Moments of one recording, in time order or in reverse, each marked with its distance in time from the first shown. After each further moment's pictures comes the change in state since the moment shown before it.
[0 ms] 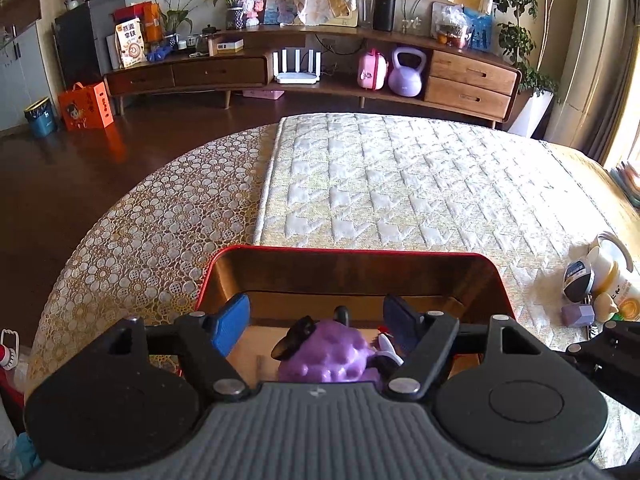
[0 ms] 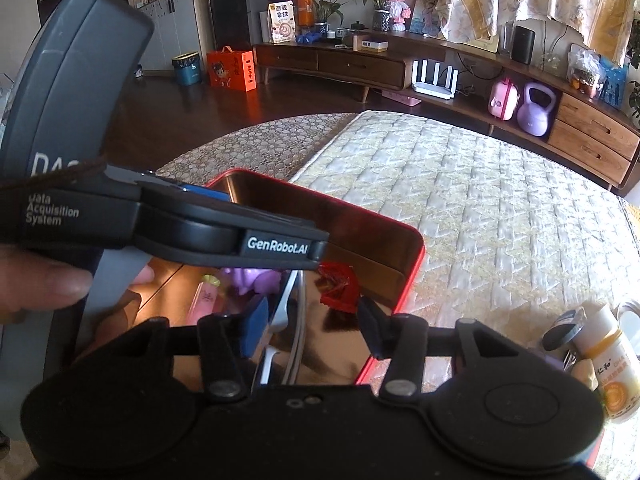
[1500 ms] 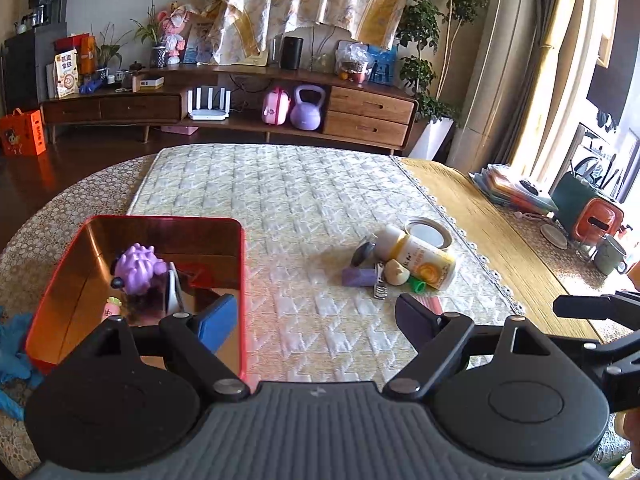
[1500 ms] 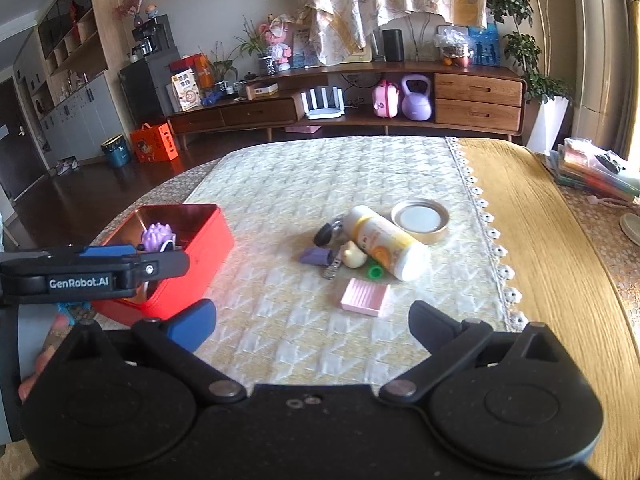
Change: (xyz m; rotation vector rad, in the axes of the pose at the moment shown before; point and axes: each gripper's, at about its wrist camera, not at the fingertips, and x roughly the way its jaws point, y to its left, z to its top) left arm -0.121 -0.121 -0.065 0.034 -0.119 -0.250; right arm -0.179 -0.133 -0.118 0.289 -0.145 -0.139
